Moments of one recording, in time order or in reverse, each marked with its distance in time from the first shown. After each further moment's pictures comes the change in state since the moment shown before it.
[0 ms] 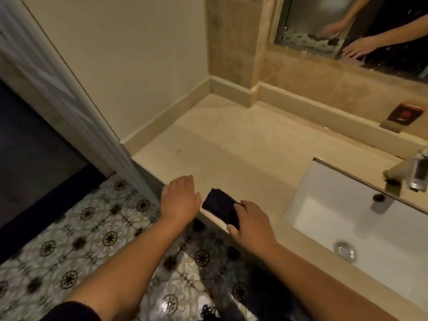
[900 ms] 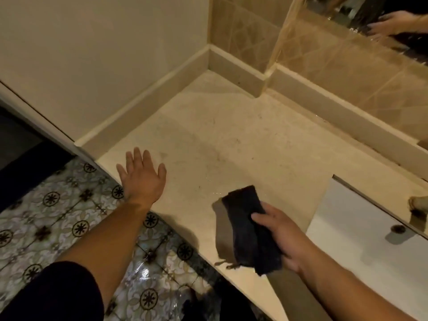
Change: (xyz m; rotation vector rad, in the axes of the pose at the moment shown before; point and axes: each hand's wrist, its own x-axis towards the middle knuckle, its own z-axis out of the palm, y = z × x) left_hand 0.167 -0.092 0.093 -0.095 -0.088 -0.328; right_hand 0.090 0.032 -0.063 1.573 -0.305 0.480
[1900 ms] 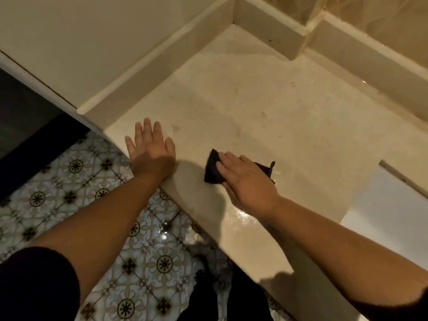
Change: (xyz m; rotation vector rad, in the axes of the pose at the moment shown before) left_hand 0.001 0.002 0.002 -0.055 0.112 -0.002; right_hand 0.139 0.034 0.018 -1.631 -0.107 -0.875
